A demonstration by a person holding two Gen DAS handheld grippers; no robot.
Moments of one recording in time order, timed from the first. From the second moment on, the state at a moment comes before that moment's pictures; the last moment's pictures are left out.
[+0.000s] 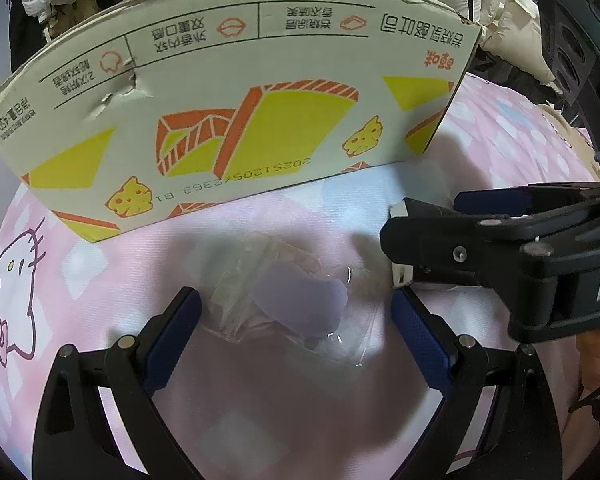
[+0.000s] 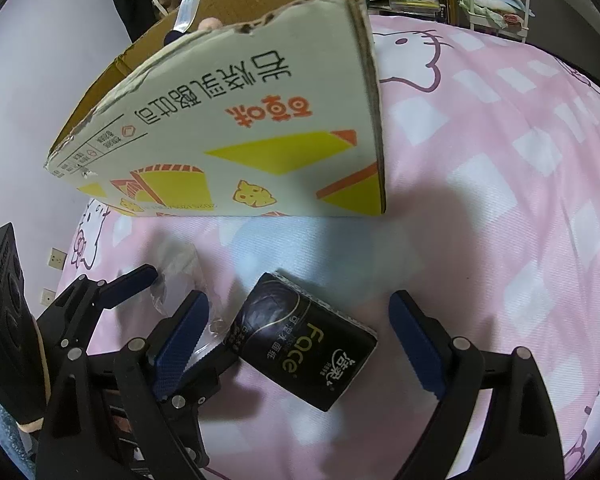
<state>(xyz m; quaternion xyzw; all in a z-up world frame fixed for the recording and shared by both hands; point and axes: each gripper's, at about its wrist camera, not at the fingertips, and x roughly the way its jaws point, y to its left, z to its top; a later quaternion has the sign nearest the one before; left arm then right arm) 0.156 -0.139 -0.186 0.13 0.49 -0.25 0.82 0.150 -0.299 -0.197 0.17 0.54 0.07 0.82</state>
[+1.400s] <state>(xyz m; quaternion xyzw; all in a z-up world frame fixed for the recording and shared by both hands) 0.159 -0.118 -0.182 0.13 0.48 -0.27 0.82 0.155 -0.302 -0.198 0.17 0.55 0.08 0.81</state>
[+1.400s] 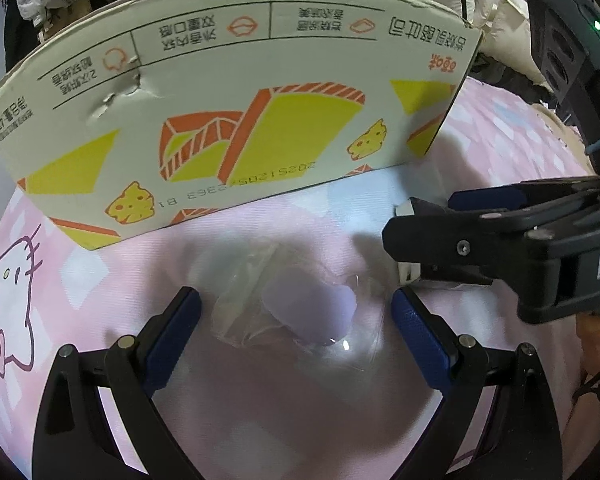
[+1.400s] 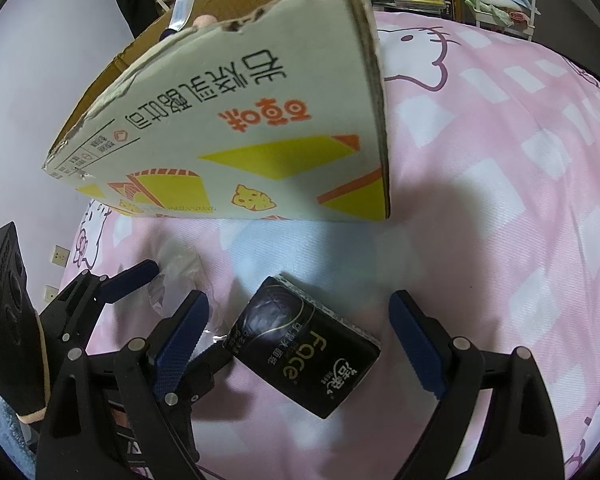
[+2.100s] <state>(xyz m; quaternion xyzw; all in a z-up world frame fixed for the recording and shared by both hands) 0.140 -0.145 -0.181 0.15 0.47 -0.26 0.83 0.144 -0.304 -0.200 0.15 0.55 0.05 0.82</state>
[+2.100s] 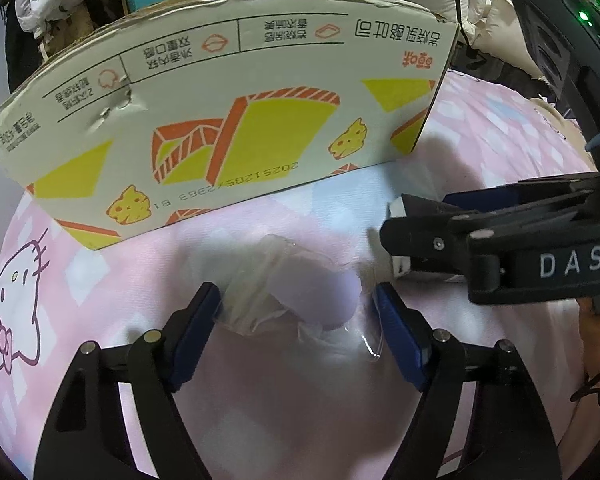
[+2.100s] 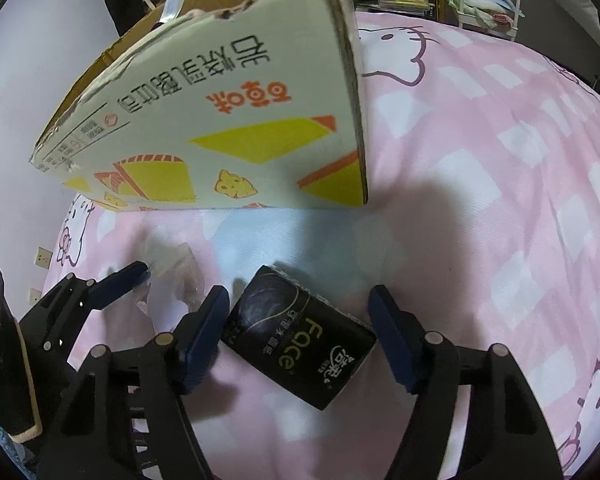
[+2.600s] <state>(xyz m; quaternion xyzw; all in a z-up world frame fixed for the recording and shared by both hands) 0.137 -0.125 -0.167 0.12 0.46 -0.21 0.86 0.137 -0.309 -0.190 0.16 0.51 0.06 0.85</state>
